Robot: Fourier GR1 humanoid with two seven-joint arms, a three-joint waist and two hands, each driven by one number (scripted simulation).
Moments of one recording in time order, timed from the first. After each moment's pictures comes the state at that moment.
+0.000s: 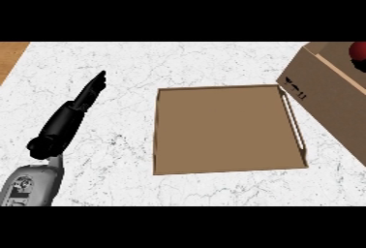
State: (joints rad) left arm -0.22 0.25 -0.01 -1.55 -0.12 -0.22 -0.07; right arm -0.86 -0.64 -0.25 -0.84 0.89 0.18 0.18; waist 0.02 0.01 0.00
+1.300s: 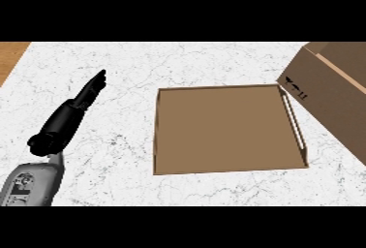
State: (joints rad) left arm -0.24 0.25 0.01 -1.52 -0.13 -0.23 -0.08; right arm -1.00 -0.80 -0.67 -0.31 0.50 0.30 -0.28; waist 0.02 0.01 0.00
